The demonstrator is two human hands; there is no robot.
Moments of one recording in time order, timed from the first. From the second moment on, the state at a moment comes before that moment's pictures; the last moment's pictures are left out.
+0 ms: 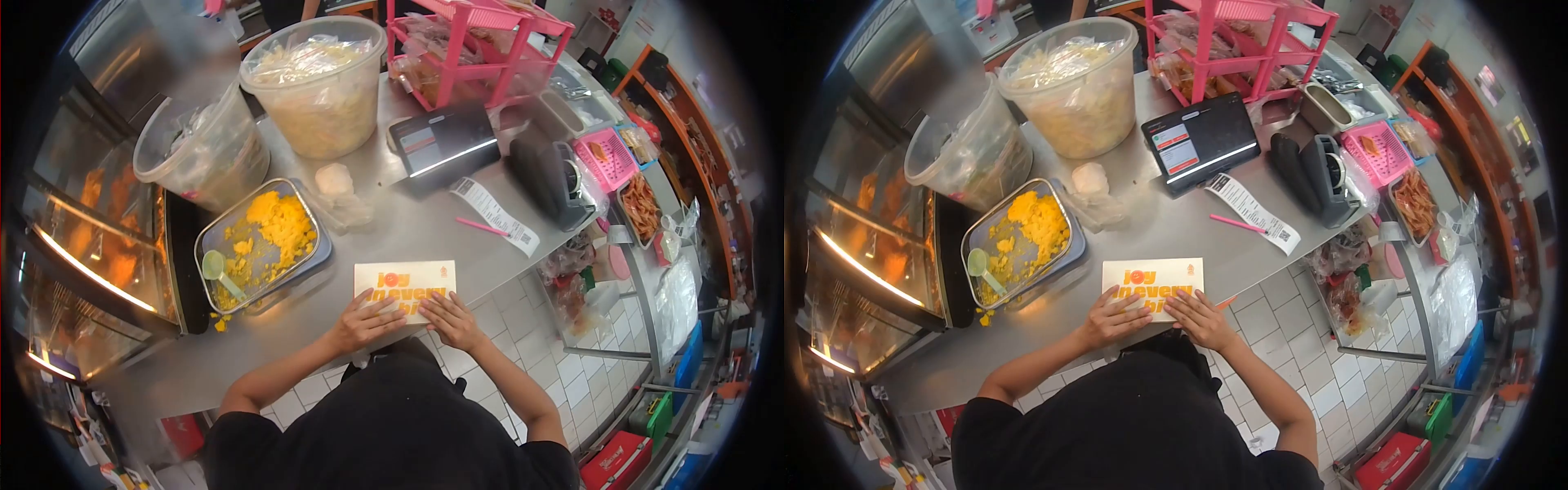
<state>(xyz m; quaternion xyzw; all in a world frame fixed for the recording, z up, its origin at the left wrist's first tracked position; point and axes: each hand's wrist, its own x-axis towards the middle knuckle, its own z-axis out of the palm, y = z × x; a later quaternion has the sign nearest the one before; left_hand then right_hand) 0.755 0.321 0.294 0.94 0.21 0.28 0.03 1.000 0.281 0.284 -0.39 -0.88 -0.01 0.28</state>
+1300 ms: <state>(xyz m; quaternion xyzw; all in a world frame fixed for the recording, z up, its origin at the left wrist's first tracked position) 0.932 0.336 0.301 0.74 0.55 0.39 0.00 1.327 0.426 0.333 -0.68 -0.42 0.37 0.47</state>
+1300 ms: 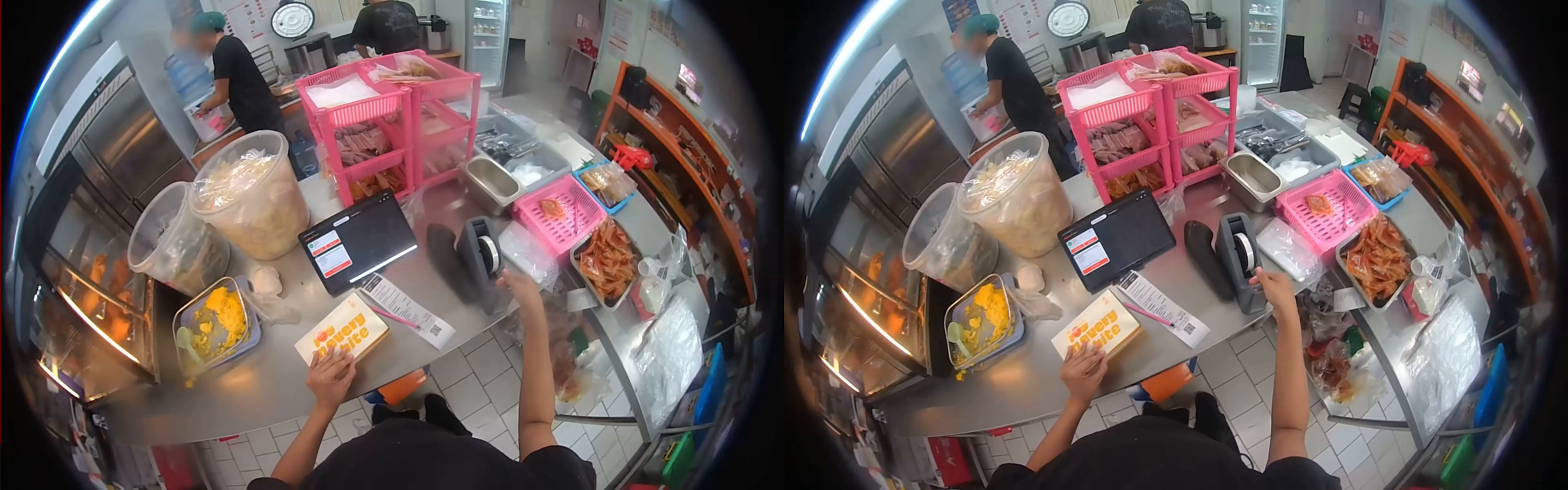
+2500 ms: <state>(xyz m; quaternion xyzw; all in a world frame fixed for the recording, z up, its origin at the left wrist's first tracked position) 0.930 0.341 0.300 0.75 0.52 0.42 -0.02 1.307 0.380 0.294 -0.65 -0.49 -0.06 0.58</state>
